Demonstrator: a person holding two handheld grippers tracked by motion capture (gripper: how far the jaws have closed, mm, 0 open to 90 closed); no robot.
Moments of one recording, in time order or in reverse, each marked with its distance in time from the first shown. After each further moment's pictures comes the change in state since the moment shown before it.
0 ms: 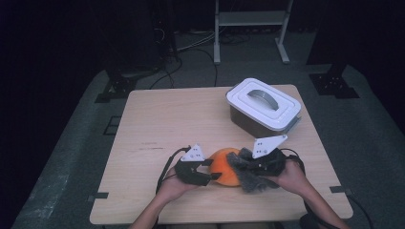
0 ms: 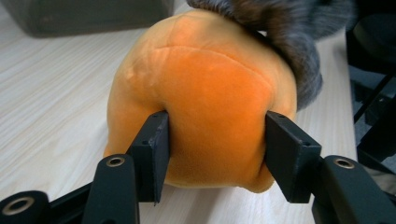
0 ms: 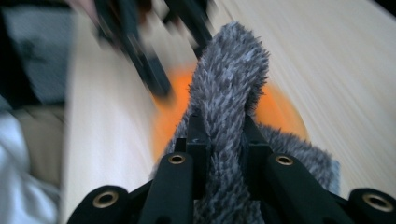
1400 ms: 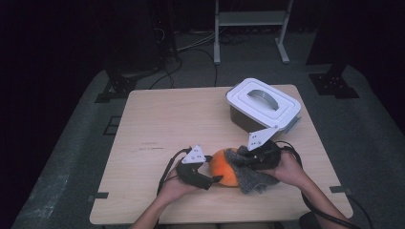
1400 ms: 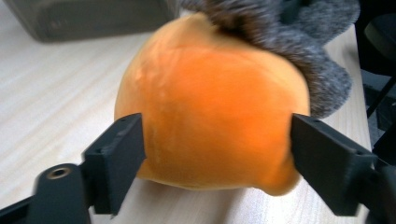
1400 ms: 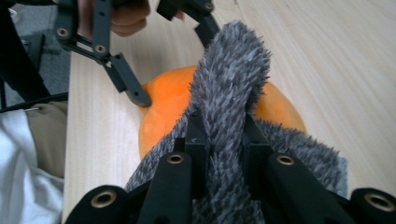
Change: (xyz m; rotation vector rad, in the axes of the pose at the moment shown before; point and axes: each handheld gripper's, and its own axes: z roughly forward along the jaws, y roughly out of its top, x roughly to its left) left arm 0.000 -0.006 0.008 -0.018 0.020 -0.004; right arm -0.019 0.006 0.010 0.071 0.059 0.039
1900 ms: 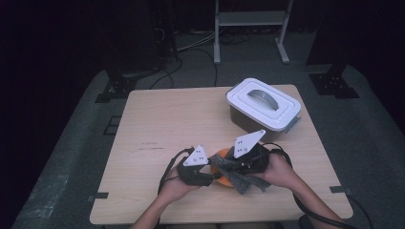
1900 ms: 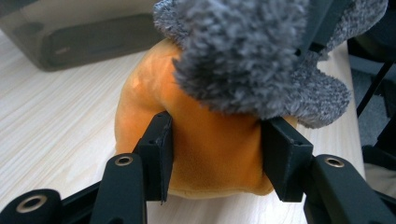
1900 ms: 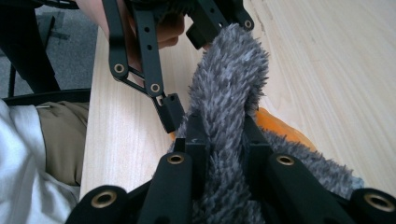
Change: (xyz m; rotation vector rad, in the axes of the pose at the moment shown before) left arm -0.011 0.013 -0.011 -0.013 0.018 0.101; right arm 0.027 0.035 0.011 0.010 0.021 -0.130
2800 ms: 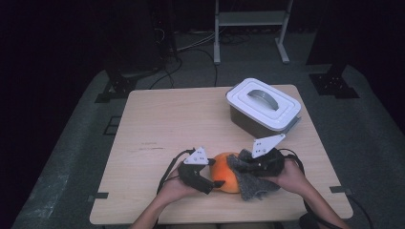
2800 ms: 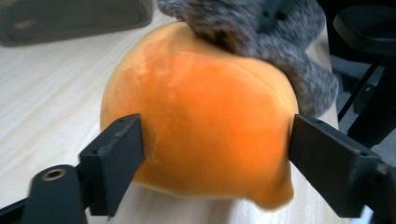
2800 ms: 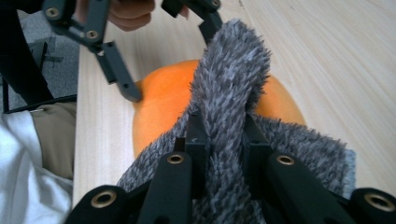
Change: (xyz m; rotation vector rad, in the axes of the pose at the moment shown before) left arm 0.003 -0.007 0.010 0.034 -0.098 -0.076; right arm -0.005 -0.053 -0.011 -0.055 -0.031 0.136
